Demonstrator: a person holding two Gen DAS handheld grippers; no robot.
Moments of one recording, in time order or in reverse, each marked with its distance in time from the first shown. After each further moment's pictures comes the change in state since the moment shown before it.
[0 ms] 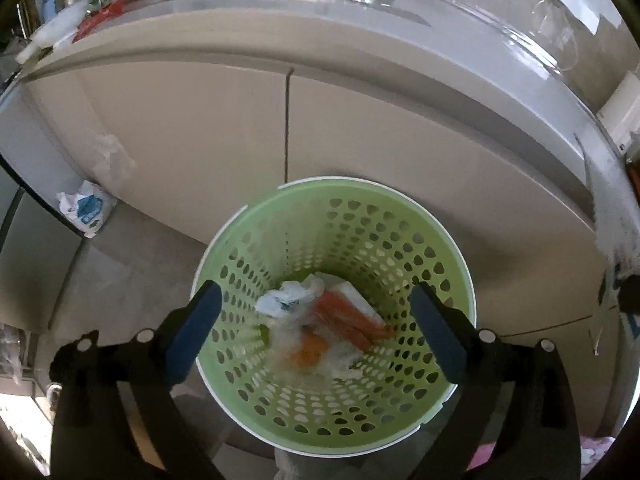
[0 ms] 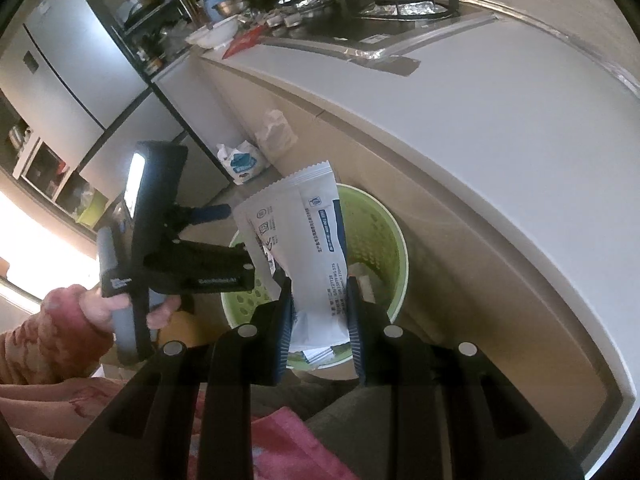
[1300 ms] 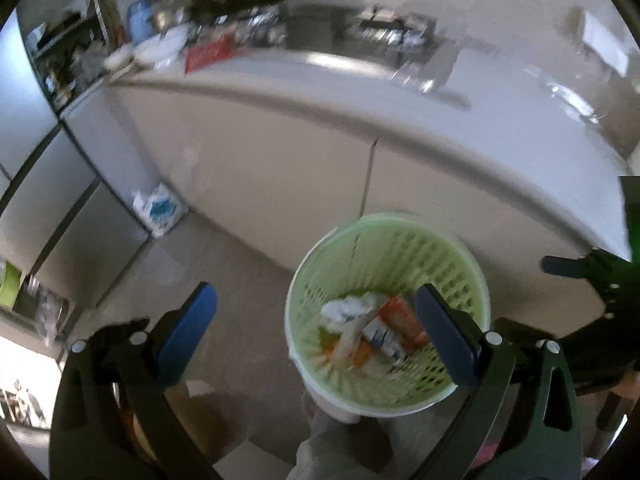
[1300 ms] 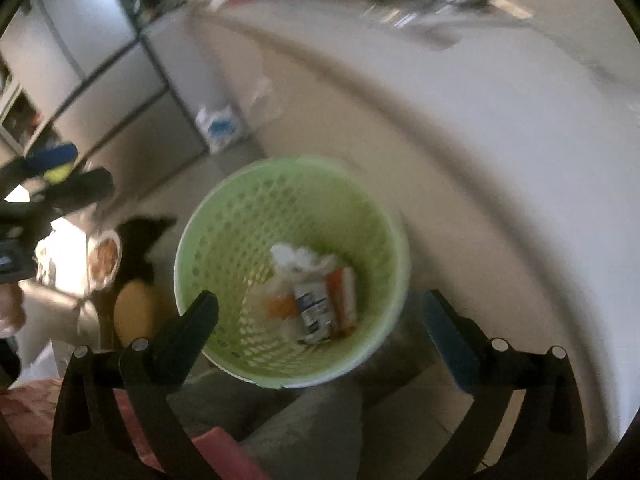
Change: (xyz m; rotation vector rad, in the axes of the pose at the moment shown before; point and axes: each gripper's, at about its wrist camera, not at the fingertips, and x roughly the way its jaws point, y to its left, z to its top) left arm -0.114 0.007 -0.011 -0.102 -0.152 0.214; right arm 0.040 0.010 0.006 -0.097 0.054 -0.135
